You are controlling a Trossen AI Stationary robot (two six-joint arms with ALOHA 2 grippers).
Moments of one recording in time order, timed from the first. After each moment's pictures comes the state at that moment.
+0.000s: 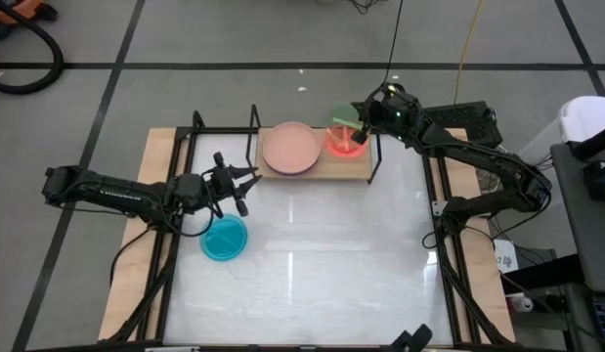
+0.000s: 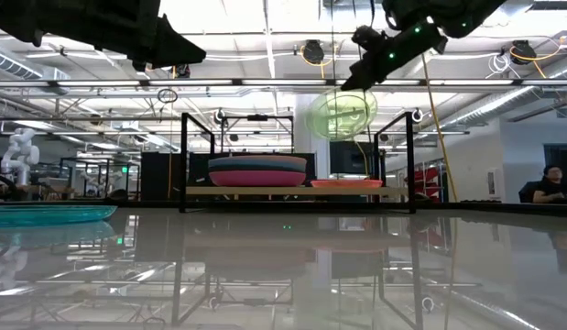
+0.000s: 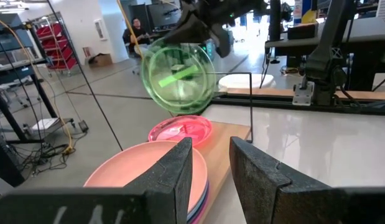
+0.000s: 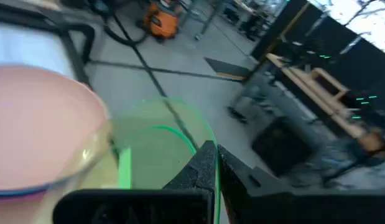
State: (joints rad) left arm -0.03 0.89 0.42 0.42 -0.50 0.12; right arm -0.67 1.29 0.93 0.11 0.13 -0.51
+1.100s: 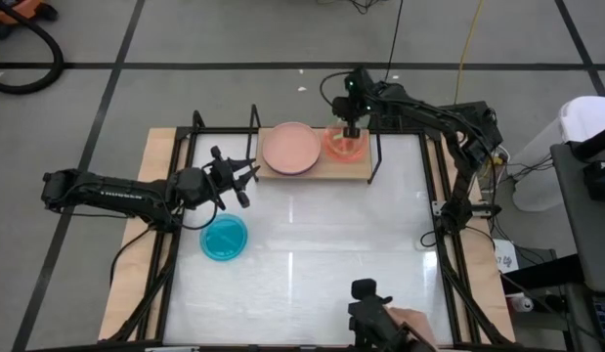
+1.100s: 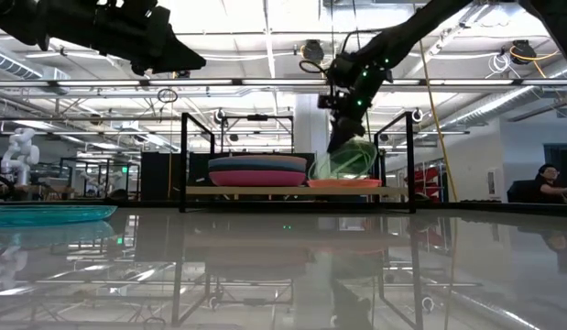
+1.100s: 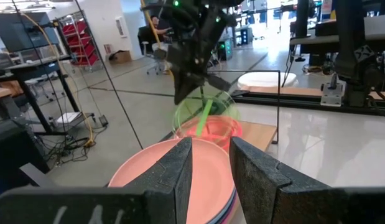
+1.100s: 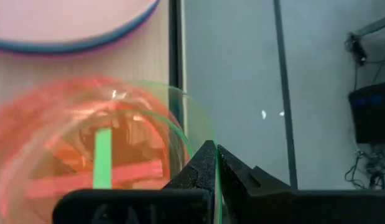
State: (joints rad) left arm 0.06 0.89 0.42 0.42 -0.50 0.13; right arm -0.80 1.85 1.51 -0.56 -0.08 -0.83
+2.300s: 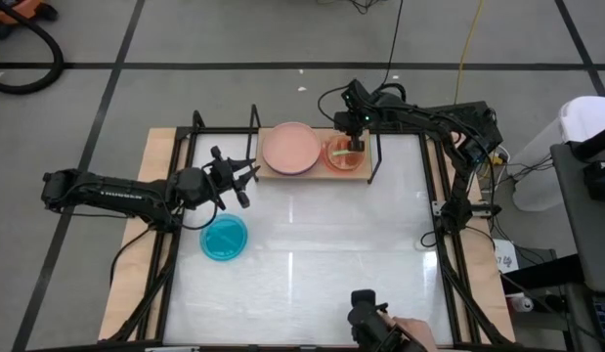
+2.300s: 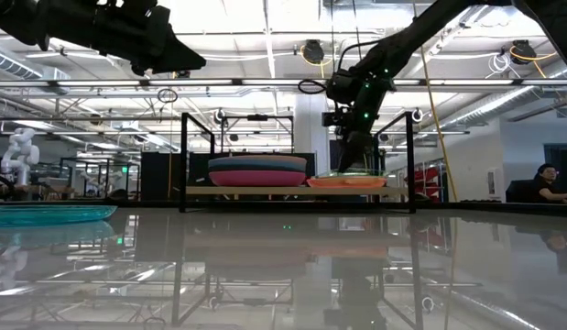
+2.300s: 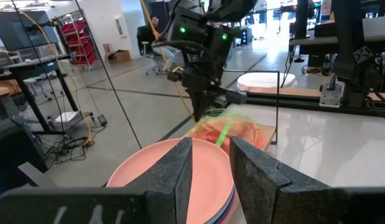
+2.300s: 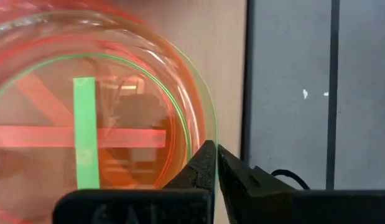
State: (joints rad) left arm 0.06 0.89 0.42 0.42 -0.50 0.12; right arm -0.78 1.88 1.43 -0.65 -0.08 -0.83
